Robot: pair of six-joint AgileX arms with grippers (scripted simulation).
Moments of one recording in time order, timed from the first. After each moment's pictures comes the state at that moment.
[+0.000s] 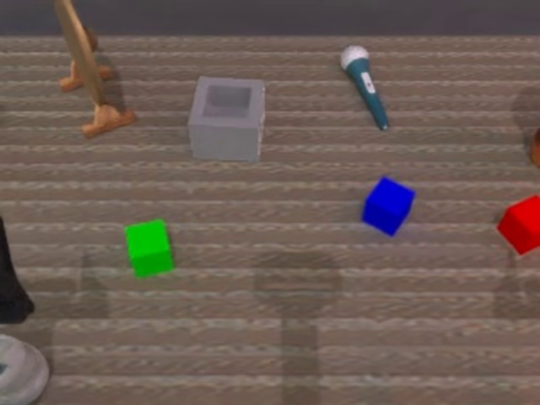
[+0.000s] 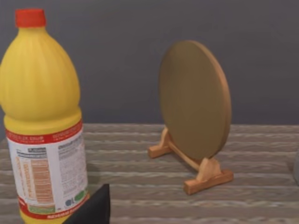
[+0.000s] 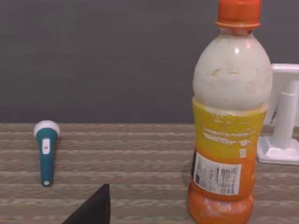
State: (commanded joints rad) left arm 0.00 0.00 0.00 0.00 0.00 0.00; right arm 0.00 0.00 0.00 0.00 0.00 0.00
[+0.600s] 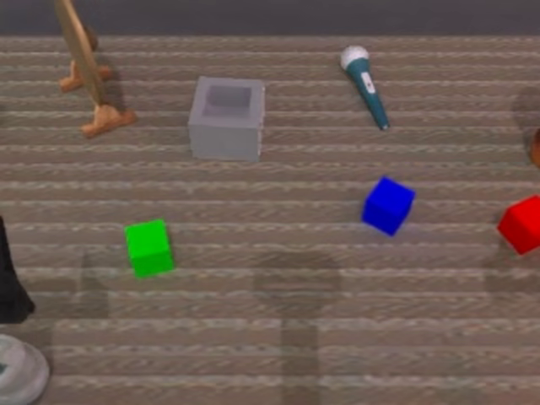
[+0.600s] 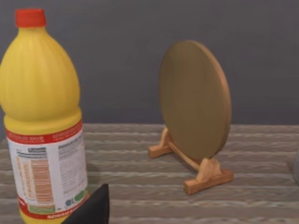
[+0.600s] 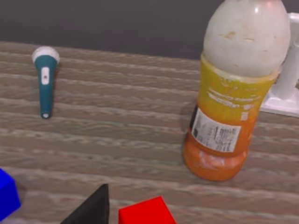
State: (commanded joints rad) left arm 0.00 0.00 0.00 0.00 0.00 0.00; right arm 0.02 0.38 0.34 -0.23 0.00 -0.09
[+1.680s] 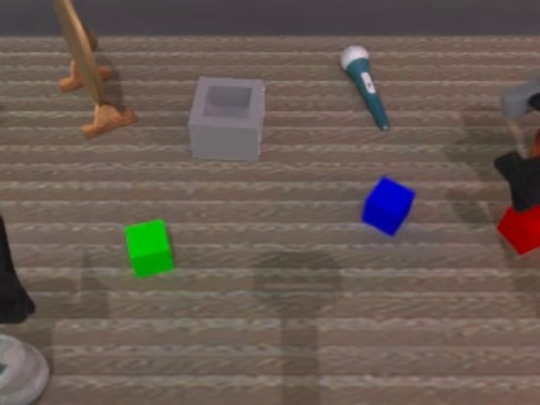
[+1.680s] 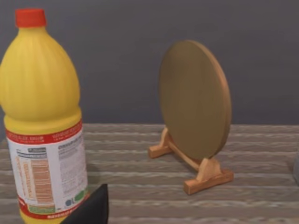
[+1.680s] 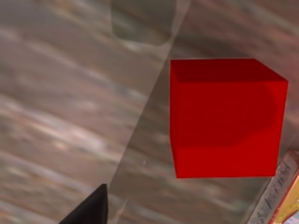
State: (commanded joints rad) left arm 0.00 0.00 0.00 0.00 0.00 0.00; right arm 0.06 1.95 1.49 -1.07 0.00 -0.39
